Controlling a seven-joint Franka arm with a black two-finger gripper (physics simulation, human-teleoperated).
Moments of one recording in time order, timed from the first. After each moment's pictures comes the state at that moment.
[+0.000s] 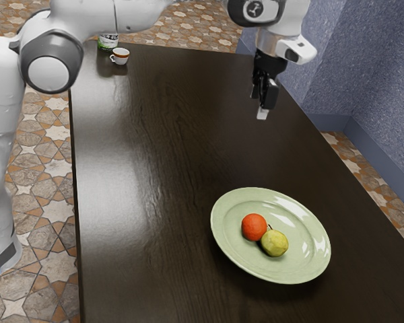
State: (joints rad) arm -0.11 0.22 0.05 -1.17 0.00 1.46 0.16
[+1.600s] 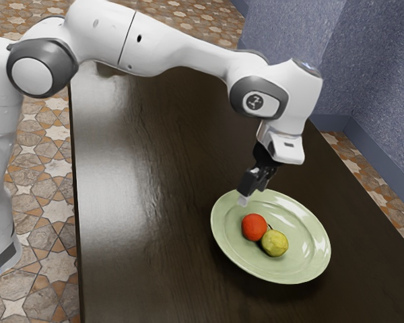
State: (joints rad) arm -0.16 0.22 -0.13 -1.53 -0.05 1.70 0.63
